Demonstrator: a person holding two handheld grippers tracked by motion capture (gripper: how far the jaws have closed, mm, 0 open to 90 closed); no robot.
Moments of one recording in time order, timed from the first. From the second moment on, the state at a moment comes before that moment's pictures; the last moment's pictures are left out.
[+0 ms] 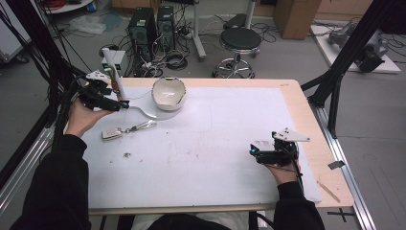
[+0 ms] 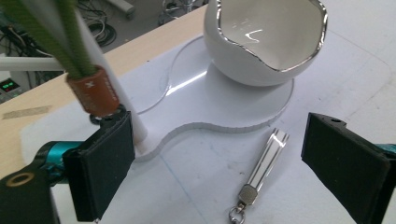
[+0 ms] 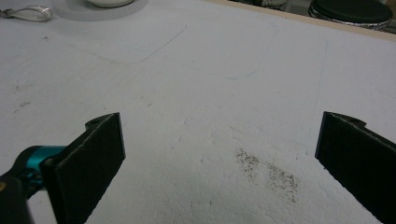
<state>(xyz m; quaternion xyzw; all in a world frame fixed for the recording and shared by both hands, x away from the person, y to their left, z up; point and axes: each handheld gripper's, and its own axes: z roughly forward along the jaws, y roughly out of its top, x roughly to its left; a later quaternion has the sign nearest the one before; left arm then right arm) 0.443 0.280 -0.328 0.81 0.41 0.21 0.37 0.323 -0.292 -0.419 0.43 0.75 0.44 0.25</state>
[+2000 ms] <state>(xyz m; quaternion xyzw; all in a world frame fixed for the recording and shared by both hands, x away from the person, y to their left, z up) 0.471 0.208 -0.416 0.90 0.34 0.11 0.25 0.321 -0.296 -0.424 0.43 0.75 0.43 0.25</state>
